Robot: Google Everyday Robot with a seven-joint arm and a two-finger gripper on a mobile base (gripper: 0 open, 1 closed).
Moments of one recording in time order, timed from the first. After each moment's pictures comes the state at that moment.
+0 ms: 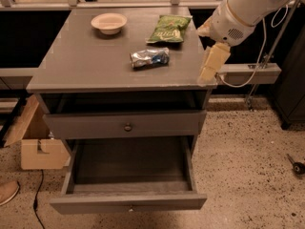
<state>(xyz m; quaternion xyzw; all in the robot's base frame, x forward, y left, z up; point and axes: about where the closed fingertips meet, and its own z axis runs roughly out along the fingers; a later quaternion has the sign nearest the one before) 0.605 -0.131 0.926 -0.66 0.71 0.05 0.25</state>
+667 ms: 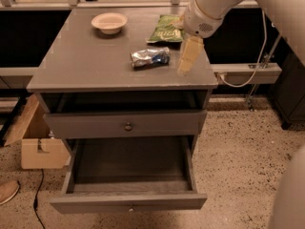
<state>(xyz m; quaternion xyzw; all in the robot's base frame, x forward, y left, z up) 0.659 -0.085 0.916 -0.70 0.67 0.02 0.25</state>
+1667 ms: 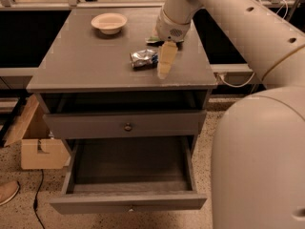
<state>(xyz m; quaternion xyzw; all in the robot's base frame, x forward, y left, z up) 0.699 -0.024 0.873 -0.74 0.65 0.03 0.19</state>
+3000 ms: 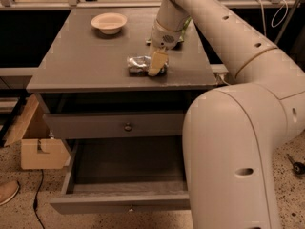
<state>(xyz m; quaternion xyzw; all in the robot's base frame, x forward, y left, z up) 0.714 -0.009 0.829 -0.73 0.66 0.08 0.14</state>
